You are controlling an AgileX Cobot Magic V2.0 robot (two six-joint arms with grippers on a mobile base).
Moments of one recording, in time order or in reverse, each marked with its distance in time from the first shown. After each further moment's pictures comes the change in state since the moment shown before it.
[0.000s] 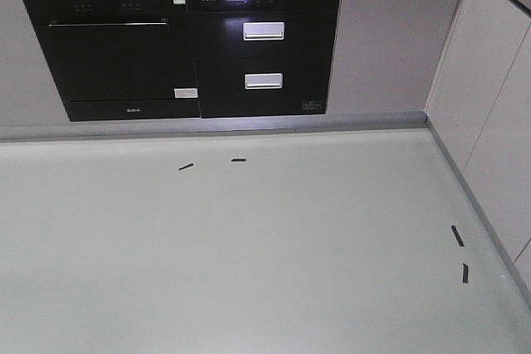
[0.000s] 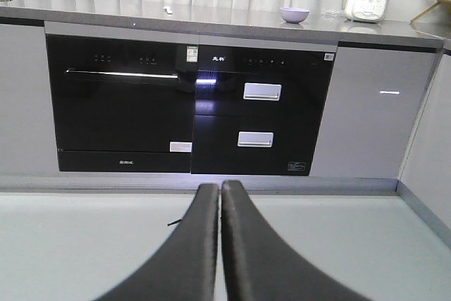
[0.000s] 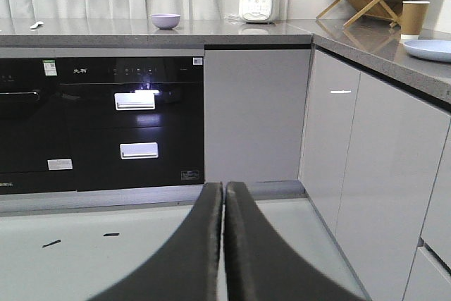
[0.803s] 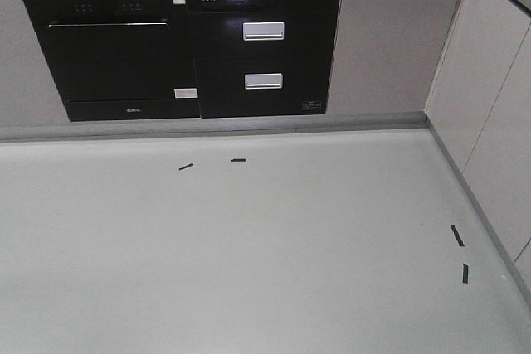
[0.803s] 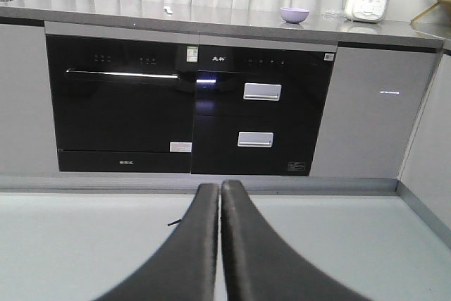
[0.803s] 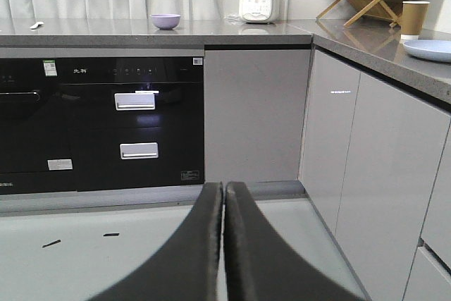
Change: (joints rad) left arm 0.000 0.000 0.000 0.000 0.000 0.000; right arm 0.000 0.000 0.000 0.000 0.000 0.000
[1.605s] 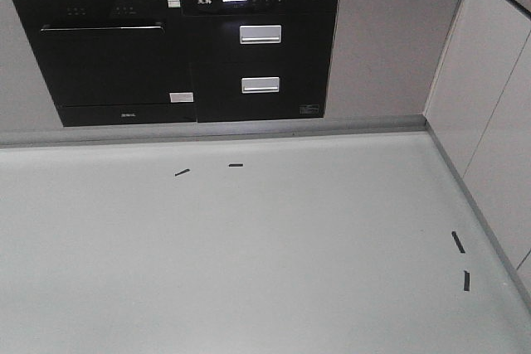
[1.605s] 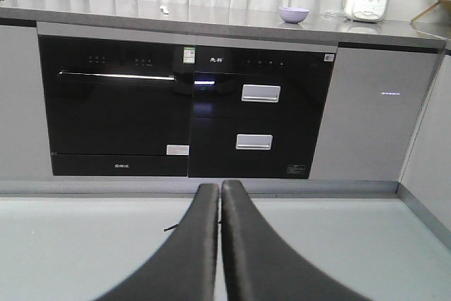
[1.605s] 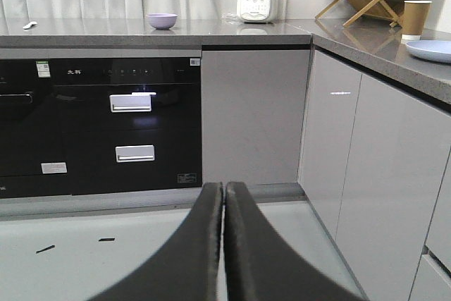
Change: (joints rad) left arm 0.000 0.000 0.000 0.000 0.000 0.000; right arm 0.000 0.000 0.000 0.000 0.000 0.000
